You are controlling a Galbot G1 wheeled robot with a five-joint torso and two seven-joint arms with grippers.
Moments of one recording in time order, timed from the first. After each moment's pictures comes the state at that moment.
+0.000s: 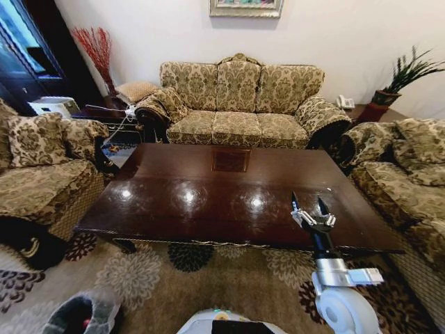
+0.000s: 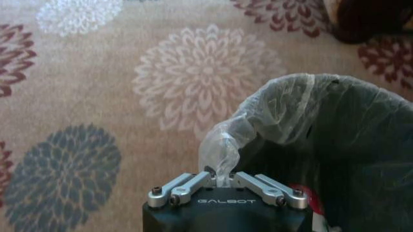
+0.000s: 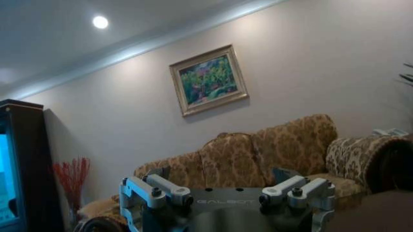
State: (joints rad) left arm 1.31 -1.26 -1.24 -0.69 -0.97 0.02 -0.29; right arm -1.73 1.25 0.60 2.34 0.57 0.25 0.05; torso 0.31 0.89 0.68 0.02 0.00
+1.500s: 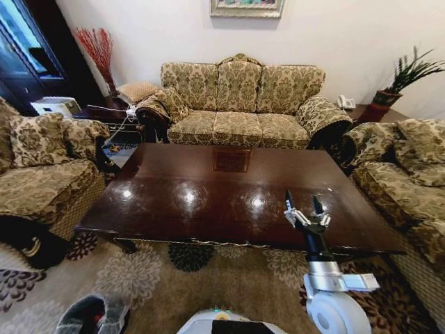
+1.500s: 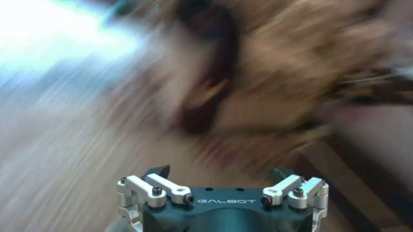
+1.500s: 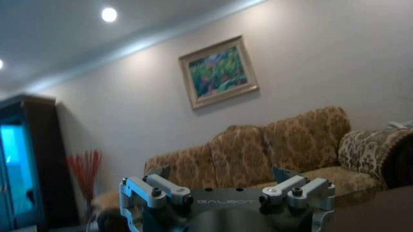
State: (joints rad) left arm 1.77 -1.59 -1.33 -1.80 -0.88 0.07 -0.12; right arm -1.67 1.31 0.56 2.38 0.50 0.11 0.03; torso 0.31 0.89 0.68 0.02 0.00
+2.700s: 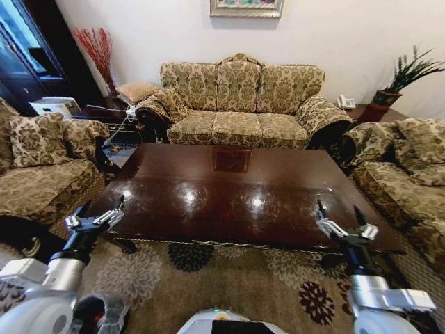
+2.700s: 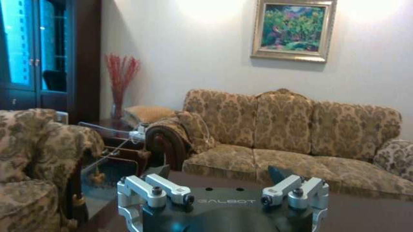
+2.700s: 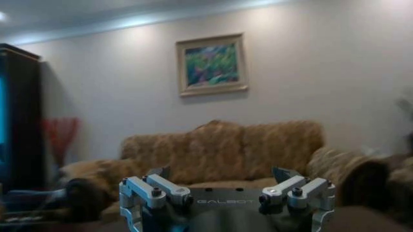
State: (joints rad) left arm 1.79 -1.36 -1.16 -2.51 -0.66 0.29 0.08; right arm -1.82 1.29 0.74 2.42 0.47 0.11 -0.02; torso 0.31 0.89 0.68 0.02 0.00
